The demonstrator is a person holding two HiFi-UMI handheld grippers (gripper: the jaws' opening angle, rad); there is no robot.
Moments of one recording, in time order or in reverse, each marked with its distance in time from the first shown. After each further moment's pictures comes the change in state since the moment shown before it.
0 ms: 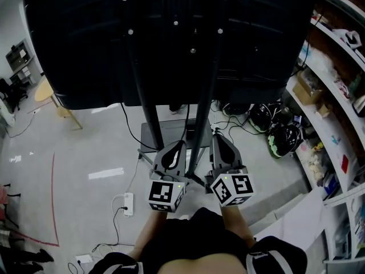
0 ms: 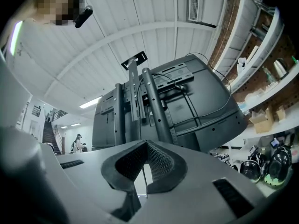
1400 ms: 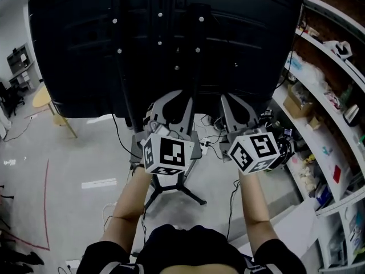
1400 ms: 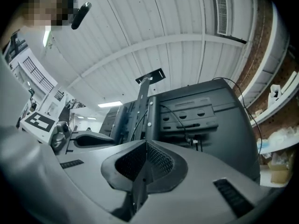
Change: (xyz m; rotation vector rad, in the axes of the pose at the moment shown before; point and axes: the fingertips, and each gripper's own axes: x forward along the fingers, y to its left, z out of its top) left arm 0.102 -0.034 0.158 0.681 -0.148 0.010; right arm 0.045 -0.032 0.178 -0.260 -0.129 0.196
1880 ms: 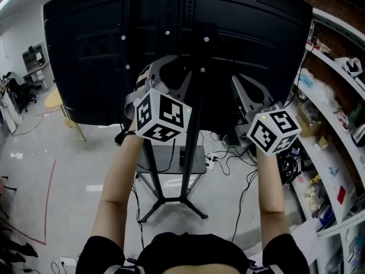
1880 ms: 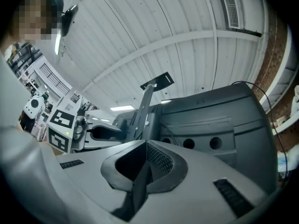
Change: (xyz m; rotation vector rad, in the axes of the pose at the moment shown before) left arm 0.071 0.098 0.045 0.243 0.105 0.046; right arm 0.059 -0.038 0.080 -0.051 -0.038 0.183
